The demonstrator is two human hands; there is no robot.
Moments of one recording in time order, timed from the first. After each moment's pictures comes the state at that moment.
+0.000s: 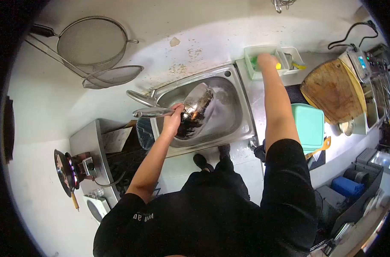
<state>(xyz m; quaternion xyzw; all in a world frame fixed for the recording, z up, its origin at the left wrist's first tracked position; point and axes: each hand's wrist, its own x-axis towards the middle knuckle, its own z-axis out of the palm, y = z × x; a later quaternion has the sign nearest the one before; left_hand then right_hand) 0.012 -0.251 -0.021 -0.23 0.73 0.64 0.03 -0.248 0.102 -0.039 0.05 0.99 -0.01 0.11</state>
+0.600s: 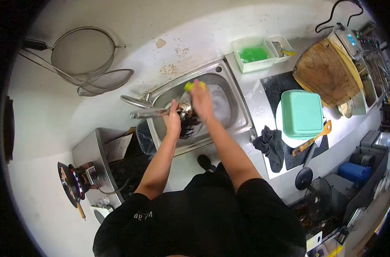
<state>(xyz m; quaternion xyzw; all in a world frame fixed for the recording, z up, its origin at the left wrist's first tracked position) 0.014 -0.219 -0.018 -0.28 0.70 0.65 -0.10 -0.034 -0.104 -0.060 -0.14 0.87 -0.44 -0.19</state>
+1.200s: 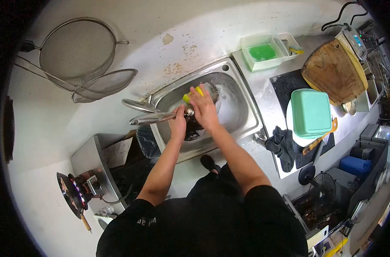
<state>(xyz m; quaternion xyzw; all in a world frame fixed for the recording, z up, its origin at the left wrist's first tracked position) 0.007 -0.253 -0.051 -0.26 0.71 0.65 -0.04 -0.024 -0.132 -0.061 -0.14 0.84 -0.49 -0.19</state>
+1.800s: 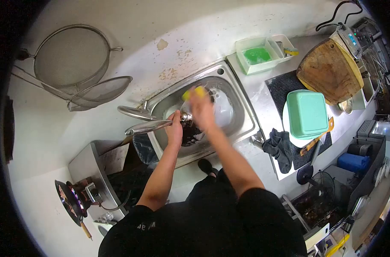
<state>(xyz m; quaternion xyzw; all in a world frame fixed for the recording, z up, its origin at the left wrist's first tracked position) 0.009 -0.252 -0.052 -0.26 0.73 0.63 -0.04 -0.031 -0.139 -0.061 0.00 0.83 -0.53 -0.18</state>
